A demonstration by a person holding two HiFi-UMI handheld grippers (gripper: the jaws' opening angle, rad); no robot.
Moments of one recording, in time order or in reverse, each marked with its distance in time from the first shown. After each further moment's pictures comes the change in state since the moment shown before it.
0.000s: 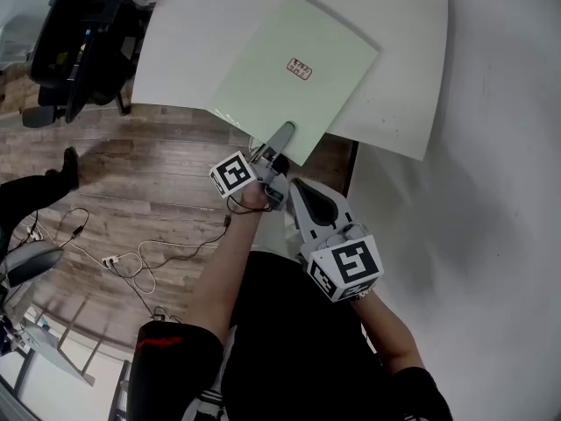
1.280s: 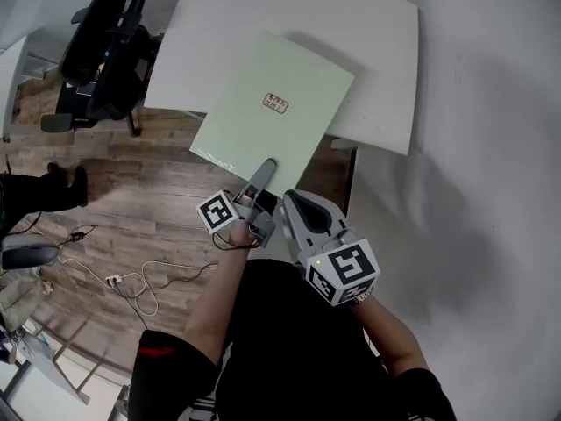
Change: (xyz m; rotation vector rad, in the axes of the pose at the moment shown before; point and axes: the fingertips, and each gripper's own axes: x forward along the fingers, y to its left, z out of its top) left arm -0.096 -0.088 -0.061 0.017 -0.003 -0.103; right arm -0.087 0.049 -0.001 -0.038 -0.106 0.048
